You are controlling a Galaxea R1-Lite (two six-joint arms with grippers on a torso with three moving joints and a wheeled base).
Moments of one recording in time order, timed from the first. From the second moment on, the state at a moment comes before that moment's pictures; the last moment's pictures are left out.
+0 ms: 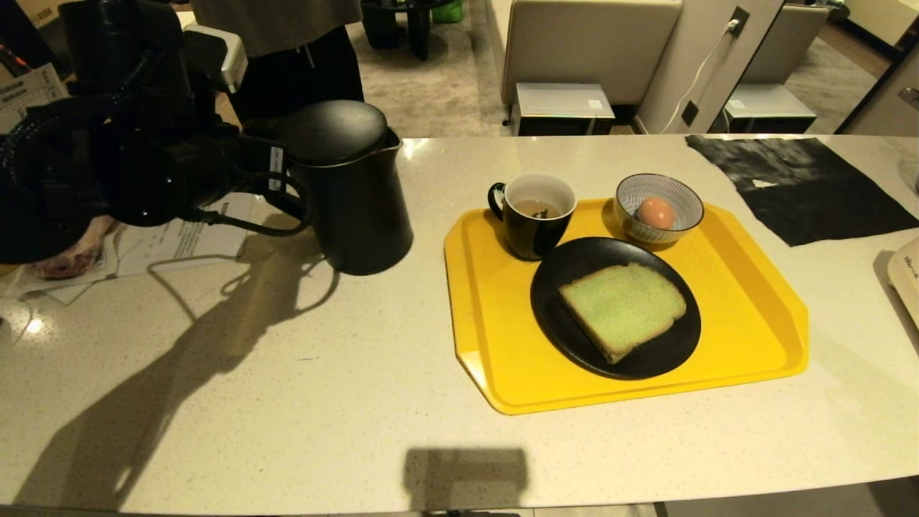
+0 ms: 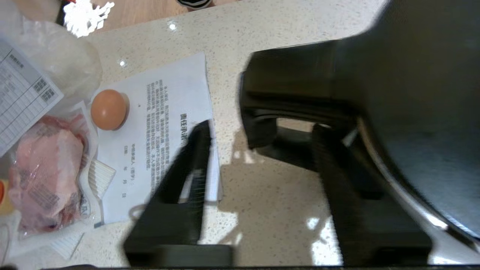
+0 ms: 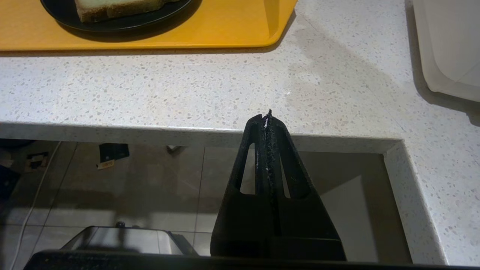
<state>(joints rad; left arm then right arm) -0.38 1.65 -1.42 -0.16 0.55 0.19 0.00 0.00 0.00 -0.07 -0.01 -0.01</state>
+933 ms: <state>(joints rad) -0.42 1.39 -1.24 -0.01 0.55 0.21 0.00 0.00 0.00 -0.07 -0.01 -0.01</state>
